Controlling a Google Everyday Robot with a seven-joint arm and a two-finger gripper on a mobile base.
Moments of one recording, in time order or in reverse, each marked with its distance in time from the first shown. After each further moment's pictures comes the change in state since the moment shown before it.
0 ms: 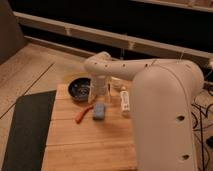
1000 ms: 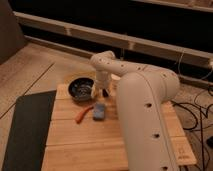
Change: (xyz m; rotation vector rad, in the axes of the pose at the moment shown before) arm -0.082 -0.001 0.030 -0.041 0.005 -0.223
